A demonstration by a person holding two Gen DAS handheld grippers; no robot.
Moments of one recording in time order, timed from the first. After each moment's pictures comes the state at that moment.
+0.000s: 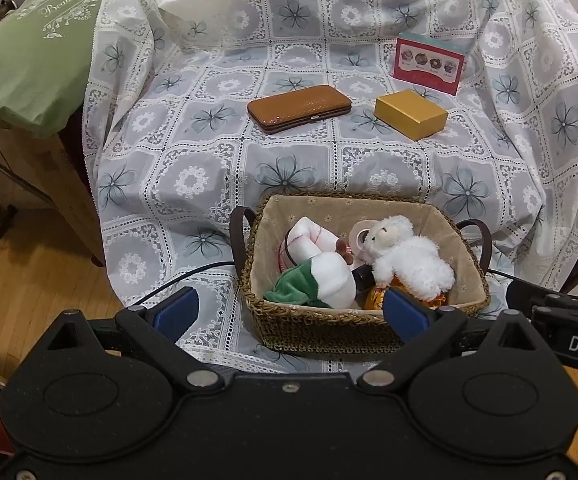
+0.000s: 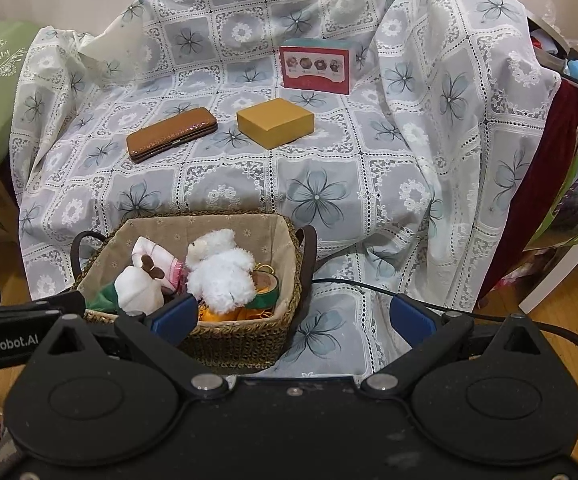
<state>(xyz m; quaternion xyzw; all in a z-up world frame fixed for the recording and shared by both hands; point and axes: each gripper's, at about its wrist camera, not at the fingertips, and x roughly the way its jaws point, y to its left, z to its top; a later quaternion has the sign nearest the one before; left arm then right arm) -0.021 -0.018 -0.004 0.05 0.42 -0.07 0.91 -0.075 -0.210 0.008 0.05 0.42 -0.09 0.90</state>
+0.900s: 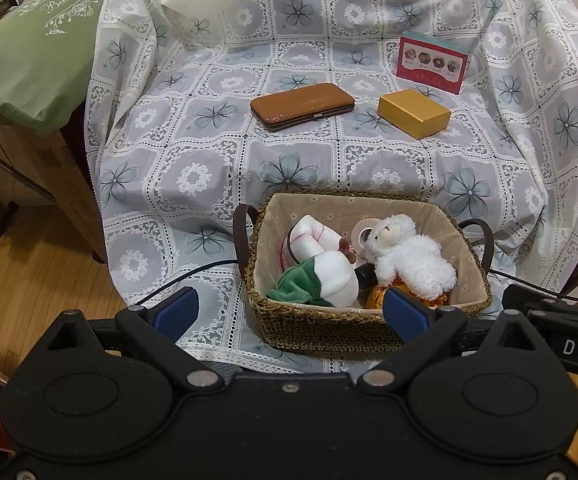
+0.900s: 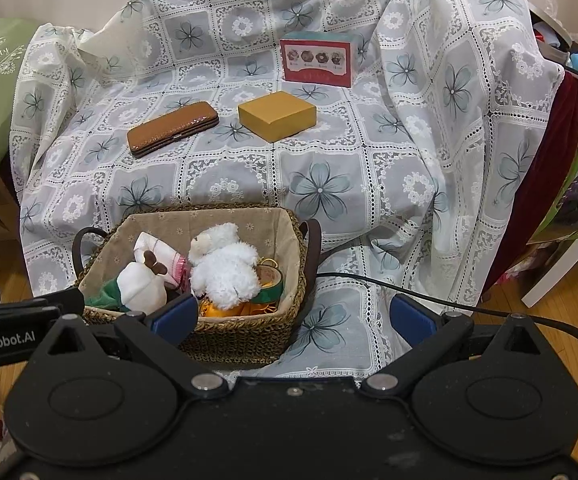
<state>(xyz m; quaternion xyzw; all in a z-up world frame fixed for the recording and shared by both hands) -0.020 -0.017 -0.004 0.05 0.42 -0.07 0.90 -0.074 -0.209 0.004 0.06 0.43 -0.09 0.90</state>
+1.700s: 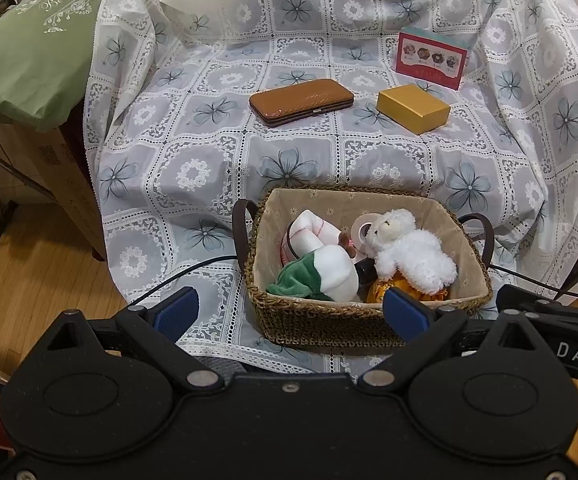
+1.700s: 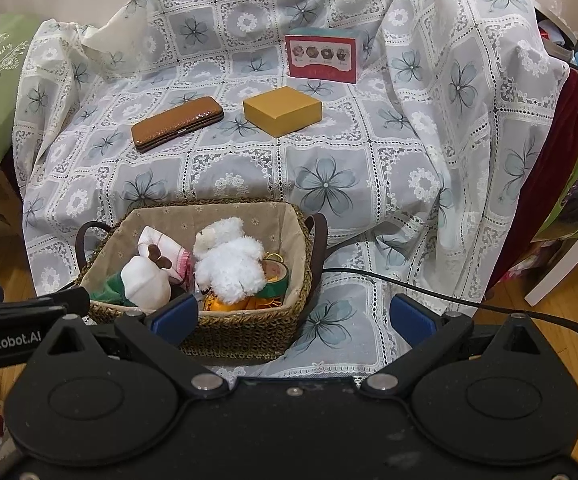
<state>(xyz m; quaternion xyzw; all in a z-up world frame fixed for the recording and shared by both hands) -0.023 -0.018 -0.006 0.05 0.42 -0.07 0.90 -0.075 -0.202 0.001 0.06 0.43 -0.09 0.90</state>
